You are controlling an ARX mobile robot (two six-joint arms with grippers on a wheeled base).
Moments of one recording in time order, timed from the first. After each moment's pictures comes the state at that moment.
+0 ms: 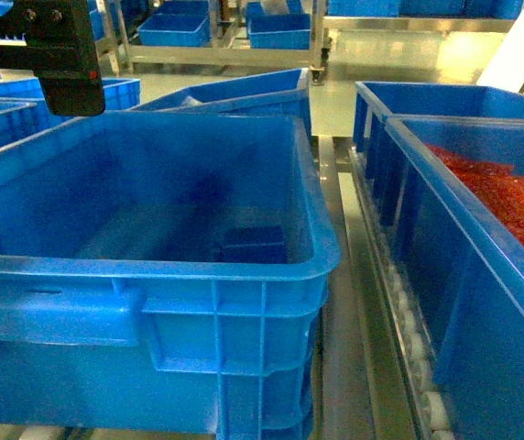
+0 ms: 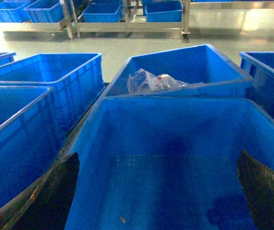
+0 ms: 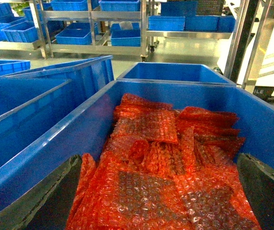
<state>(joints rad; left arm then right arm) -0.28 1.43 0.64 0.69 -0.30 0.01 0.00 0.00 0.01 0.00 0.00 0.00</state>
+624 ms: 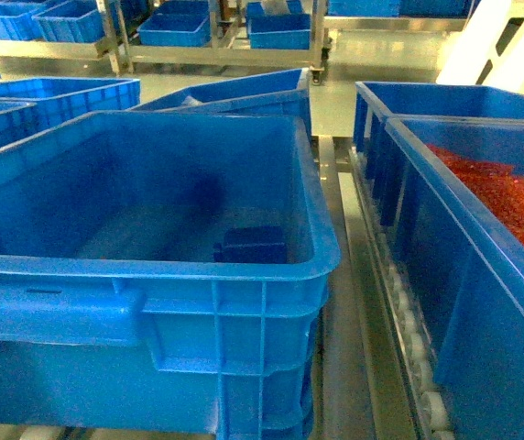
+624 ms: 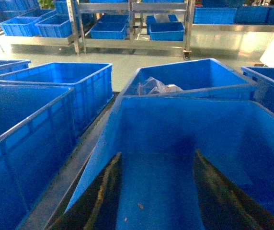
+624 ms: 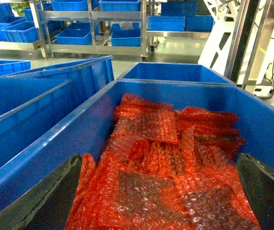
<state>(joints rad) -0.17 1.26 0.36 0.89 -0.19 0.01 0.00 0.00 0.01 0.00 0.00 0.00</state>
